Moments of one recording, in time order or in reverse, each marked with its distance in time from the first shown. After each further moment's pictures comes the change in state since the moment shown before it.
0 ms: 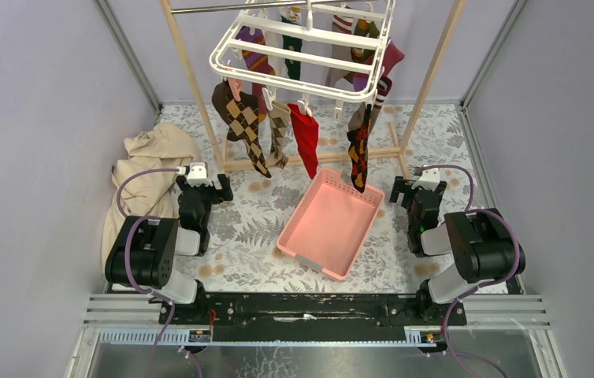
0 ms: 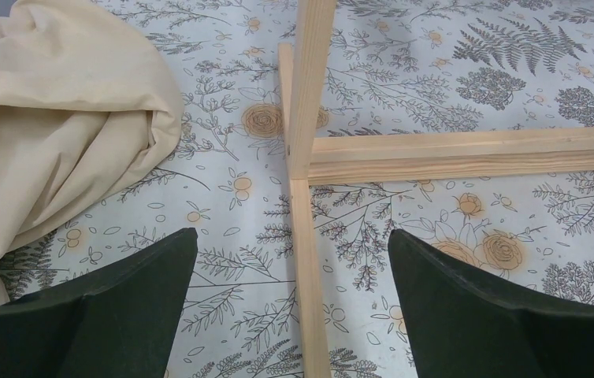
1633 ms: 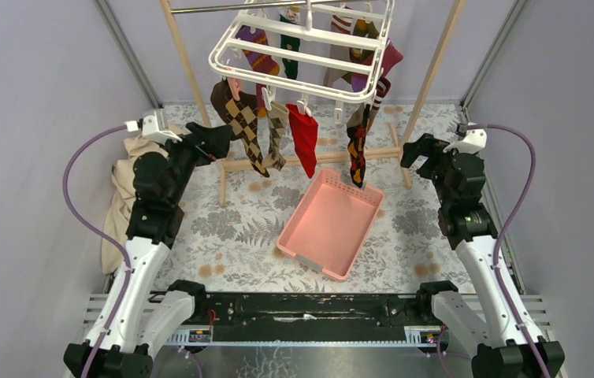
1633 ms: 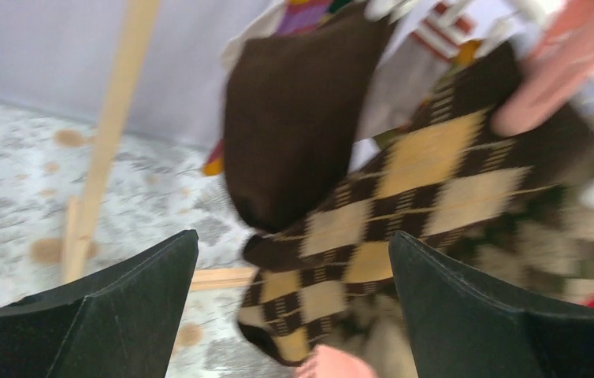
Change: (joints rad) left arm -0.124 -0.676 0.596 -1.073 0.106 -0.439; right arm -0.003 -0.723 0.520 -1.145 -0.166 0.297
